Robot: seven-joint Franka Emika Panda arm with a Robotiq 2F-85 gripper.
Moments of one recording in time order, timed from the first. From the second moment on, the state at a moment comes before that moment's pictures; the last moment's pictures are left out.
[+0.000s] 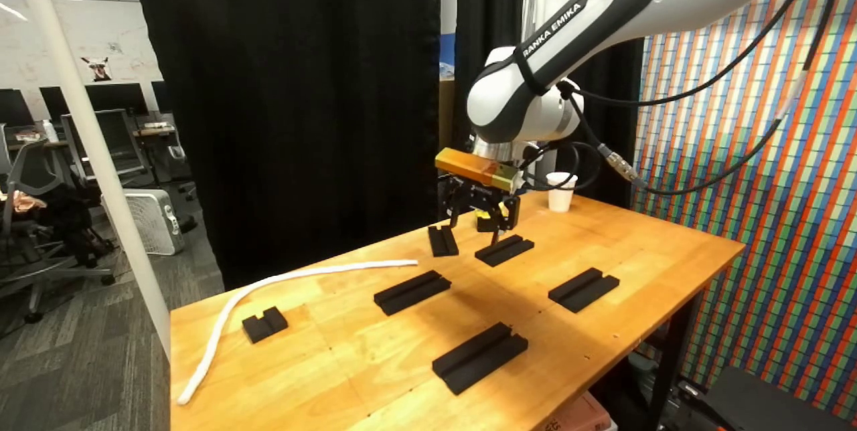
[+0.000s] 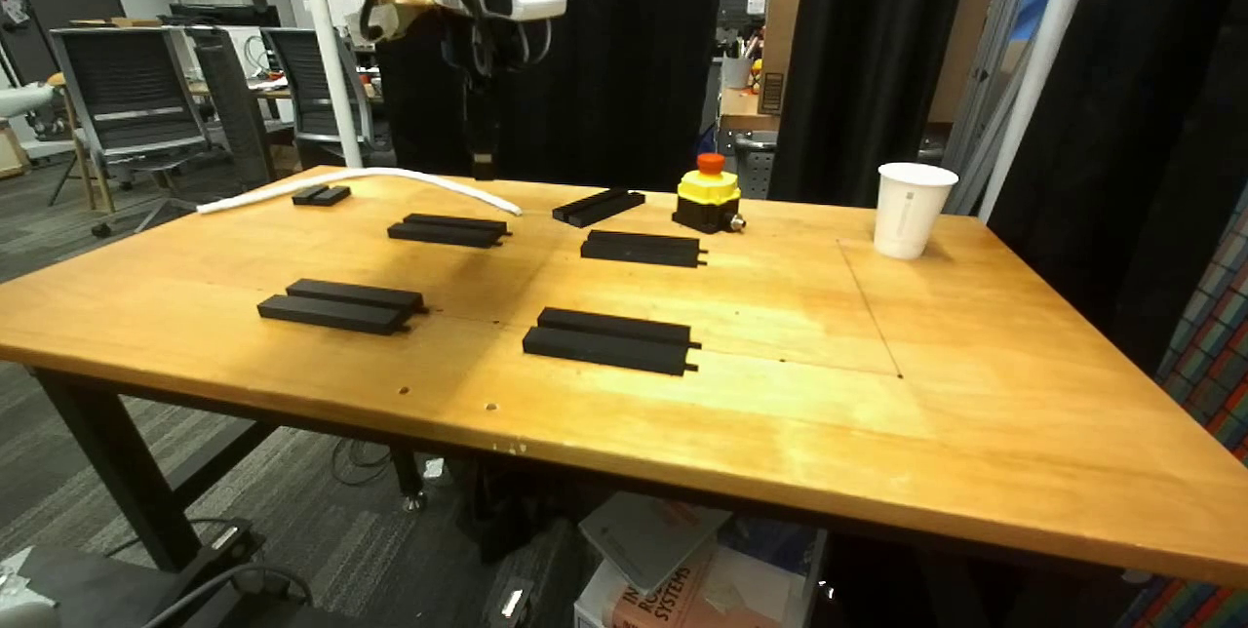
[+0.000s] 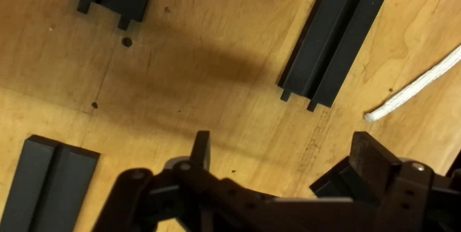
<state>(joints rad) 0.06 0.06 0.04 -2.22 0.16 2.43 1.12</state>
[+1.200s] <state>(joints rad) -0.09 -0.07 -0.06 -2.63 -0.05 2.60 1.49</state>
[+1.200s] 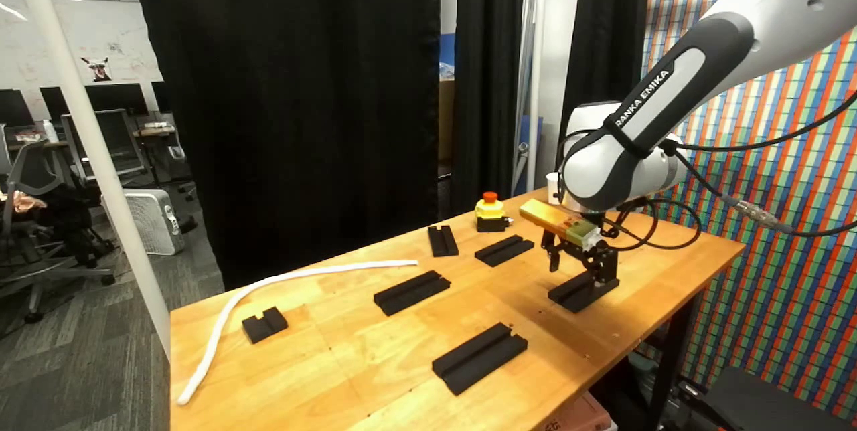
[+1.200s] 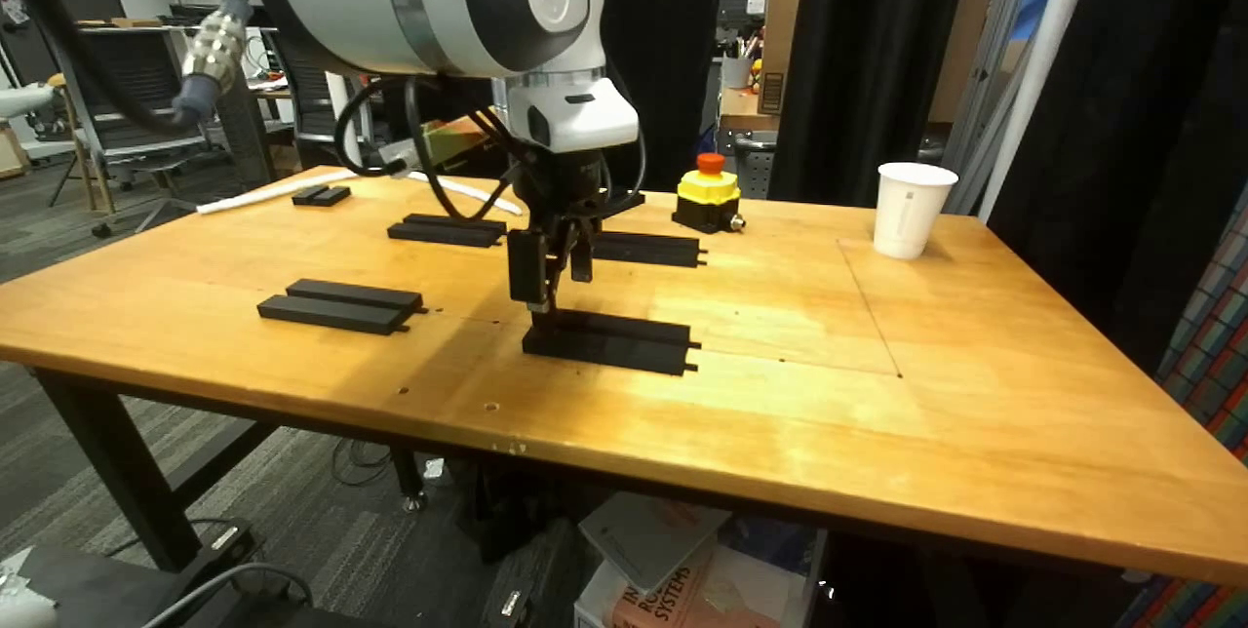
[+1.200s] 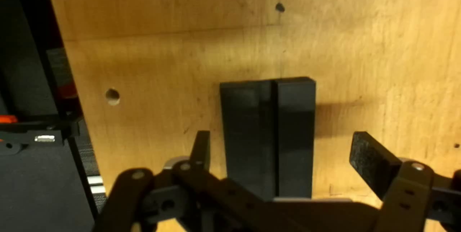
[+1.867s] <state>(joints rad) -0.14 -0.02 -0.10 -2.61 -0.10 2.60 1.29</state>
